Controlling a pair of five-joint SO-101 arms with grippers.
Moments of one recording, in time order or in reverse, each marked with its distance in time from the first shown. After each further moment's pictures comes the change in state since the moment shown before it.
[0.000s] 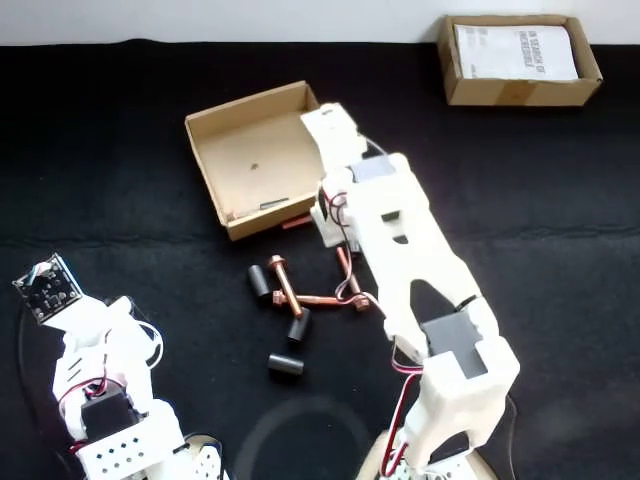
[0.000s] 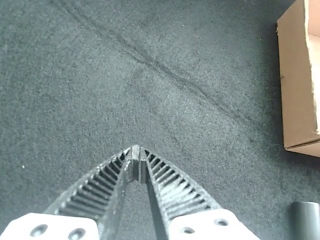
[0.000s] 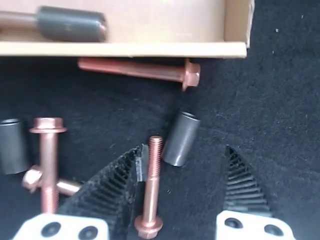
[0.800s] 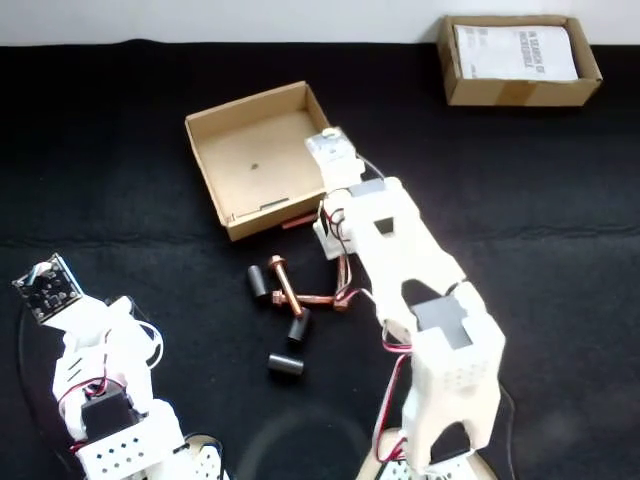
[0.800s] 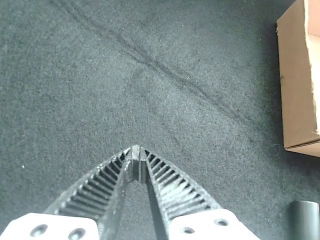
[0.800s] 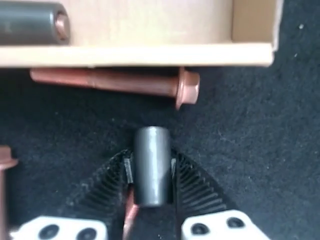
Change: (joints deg) left arm 0.0 0.0 0.0 0.0 0.0; right arm 0.8 10.8 2.9 -10.5 0.4
